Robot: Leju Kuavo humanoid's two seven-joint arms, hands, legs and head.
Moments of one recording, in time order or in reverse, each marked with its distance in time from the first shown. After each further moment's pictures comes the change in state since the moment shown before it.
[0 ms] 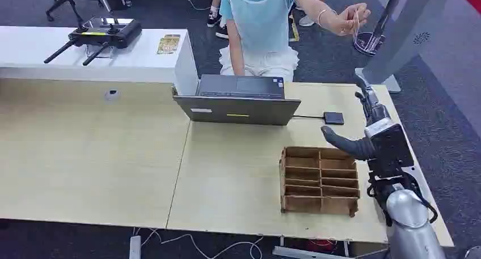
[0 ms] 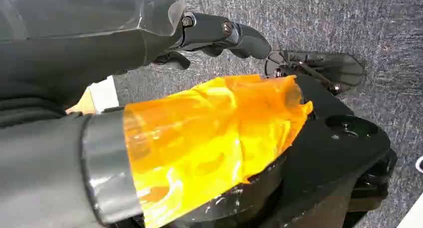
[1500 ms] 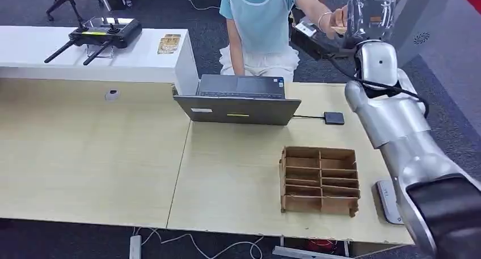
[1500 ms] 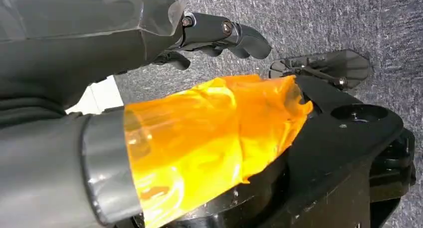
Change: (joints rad) left arm -0.032 0.028 -0.031 0.000 -0.164 -0.043 0.034; right arm -0.857 0.063 0.362 0.934 1.115 -0.257 0.368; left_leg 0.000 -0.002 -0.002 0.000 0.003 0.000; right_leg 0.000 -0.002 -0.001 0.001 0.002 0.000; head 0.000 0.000
